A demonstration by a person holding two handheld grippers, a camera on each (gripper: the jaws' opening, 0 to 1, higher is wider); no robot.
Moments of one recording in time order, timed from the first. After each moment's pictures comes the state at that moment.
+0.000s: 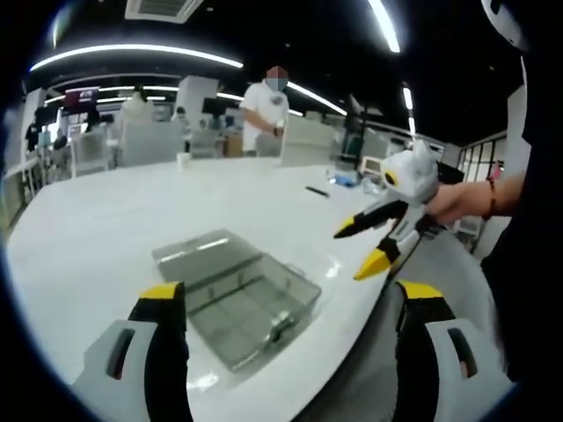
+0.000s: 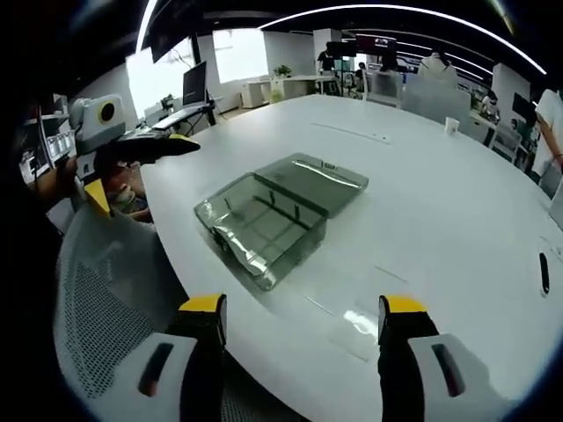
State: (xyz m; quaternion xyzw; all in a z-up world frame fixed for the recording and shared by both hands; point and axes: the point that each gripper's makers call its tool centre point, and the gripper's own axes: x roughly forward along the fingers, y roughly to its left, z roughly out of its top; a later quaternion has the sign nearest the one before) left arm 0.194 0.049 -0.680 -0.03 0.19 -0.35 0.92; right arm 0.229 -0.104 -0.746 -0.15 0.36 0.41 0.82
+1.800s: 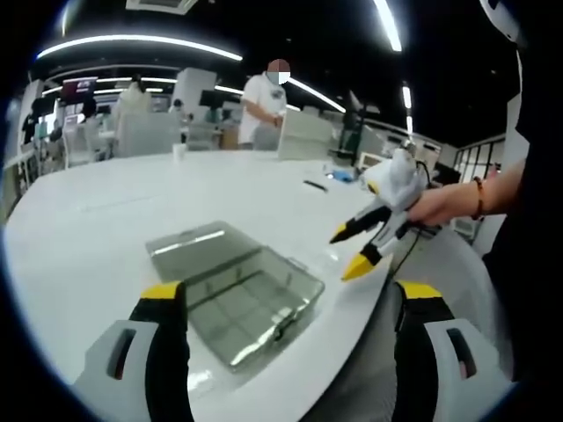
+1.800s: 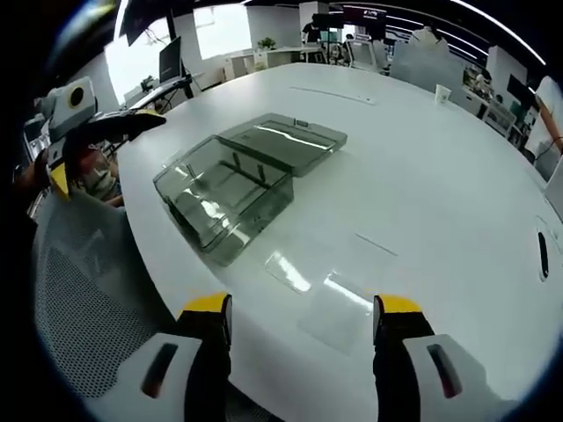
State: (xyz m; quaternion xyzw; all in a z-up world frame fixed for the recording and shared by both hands) left arm 0.203 0.042 -0.688 -0.04 0.20 -0.37 0.91; right arm 0.250 -0.129 -0.789 -0.17 0.42 0.37 0.81
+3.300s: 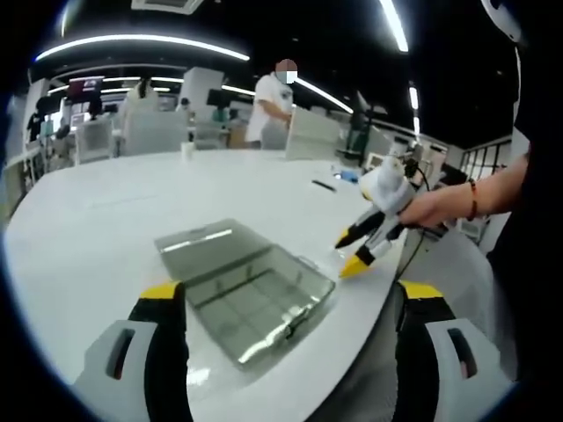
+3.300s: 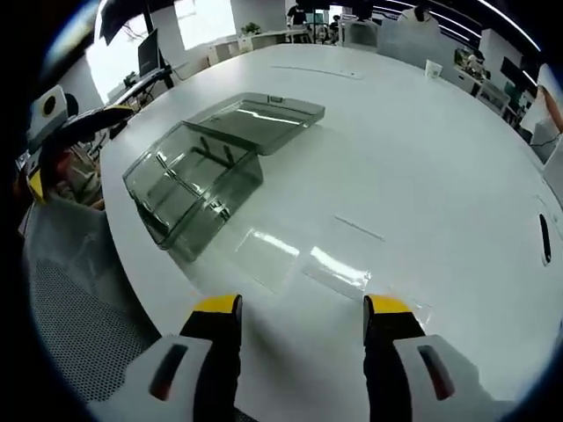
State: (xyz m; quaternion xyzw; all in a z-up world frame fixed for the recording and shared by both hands) left arm 0.209 0.054 -0.693 -0.04 0.20 -0.35 0.91; right arm 0.266 -0.143 -0.814 -0.17 0.47 0.34 0.80
